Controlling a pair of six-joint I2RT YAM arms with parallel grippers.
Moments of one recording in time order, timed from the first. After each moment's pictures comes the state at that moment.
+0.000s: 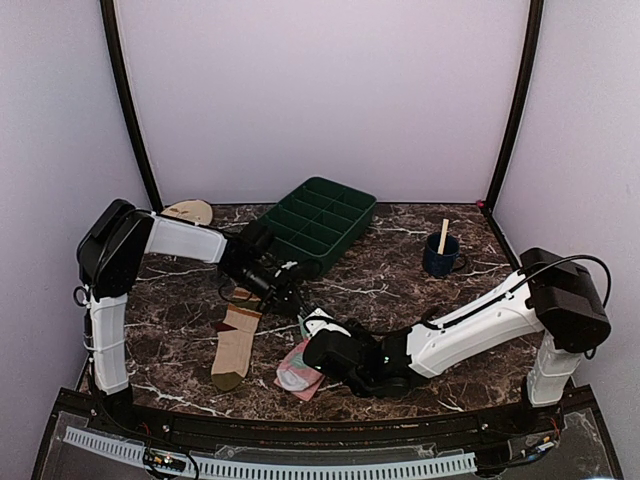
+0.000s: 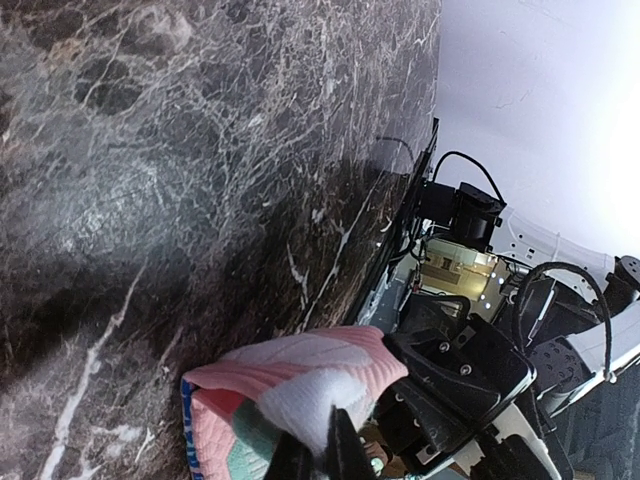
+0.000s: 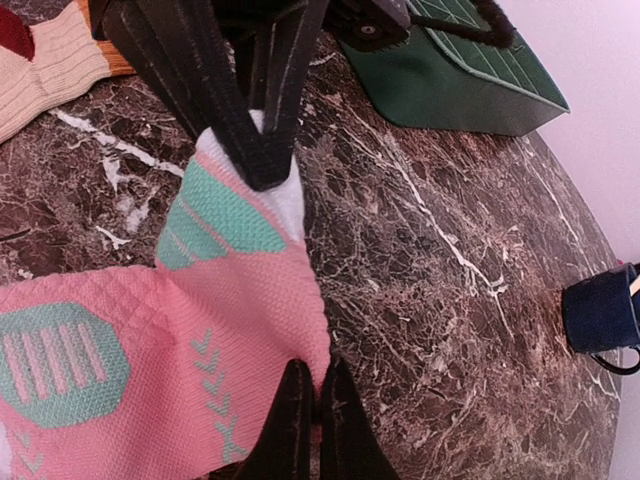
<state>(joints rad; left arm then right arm) -0.58 2.07 1.34 -0.53 1.08 -0.47 1.39 1.85 0.99 0.00 0.88 0.19</state>
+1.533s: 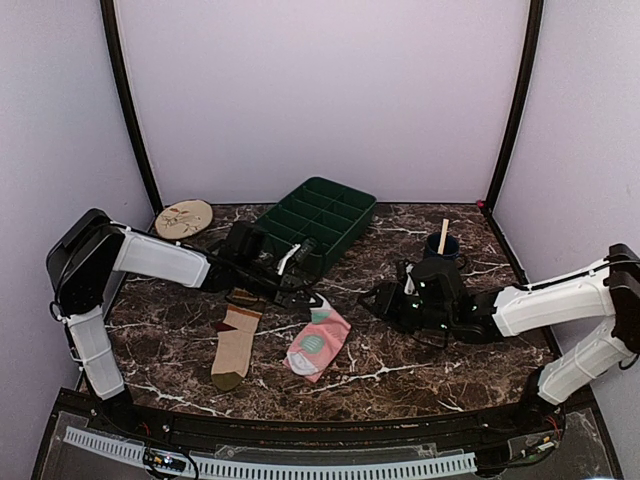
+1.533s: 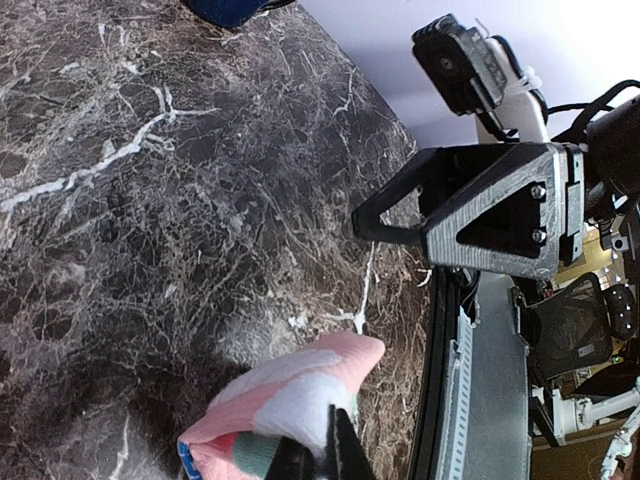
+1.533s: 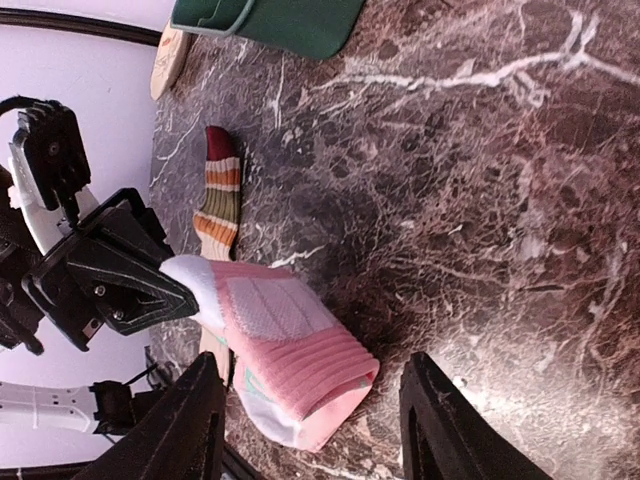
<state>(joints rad) -0.67 1.85 1.02 0.14 0.86 -0.35 0.94 1.40 0.61 0.25 0.08 1.10</state>
